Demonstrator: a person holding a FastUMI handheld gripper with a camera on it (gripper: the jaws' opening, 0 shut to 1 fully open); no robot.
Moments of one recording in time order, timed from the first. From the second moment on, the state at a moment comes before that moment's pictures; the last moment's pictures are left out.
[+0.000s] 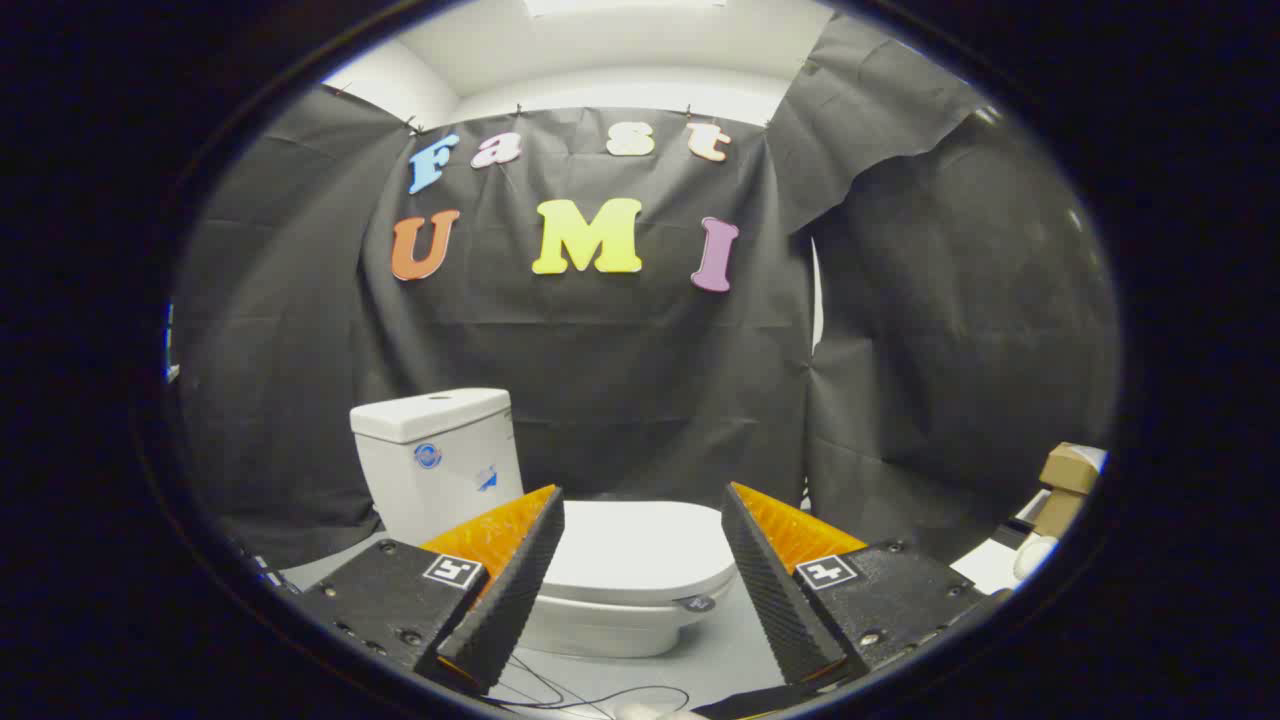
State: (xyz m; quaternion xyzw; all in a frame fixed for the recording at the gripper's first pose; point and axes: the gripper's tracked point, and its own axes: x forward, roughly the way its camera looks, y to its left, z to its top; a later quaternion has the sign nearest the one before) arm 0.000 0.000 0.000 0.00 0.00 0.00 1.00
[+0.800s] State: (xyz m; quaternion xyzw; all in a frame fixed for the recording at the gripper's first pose) arm -0.002 -0.002 -0.004 0.00 0.01 0.00 1.00
